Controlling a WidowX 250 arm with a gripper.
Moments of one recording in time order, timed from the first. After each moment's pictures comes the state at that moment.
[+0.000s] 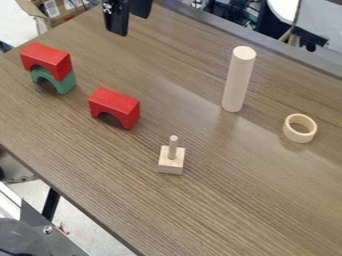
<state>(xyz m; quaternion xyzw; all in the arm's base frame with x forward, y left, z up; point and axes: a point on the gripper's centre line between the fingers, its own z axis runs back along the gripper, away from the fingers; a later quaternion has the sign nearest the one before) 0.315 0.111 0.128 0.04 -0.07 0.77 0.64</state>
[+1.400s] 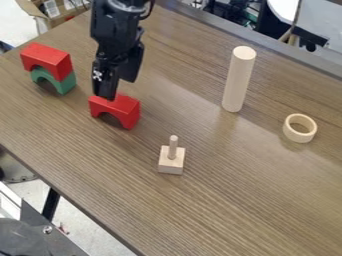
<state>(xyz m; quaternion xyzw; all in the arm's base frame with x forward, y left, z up) 0.255 0.087 0.068 0.10 -0.01 0.78 0.62</state>
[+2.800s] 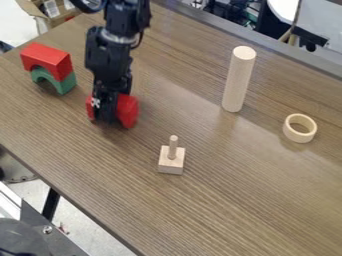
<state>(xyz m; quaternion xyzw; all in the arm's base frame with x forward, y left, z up) 0.243 0.095 0.038 0.10 0.04 0.81 0.58</state>
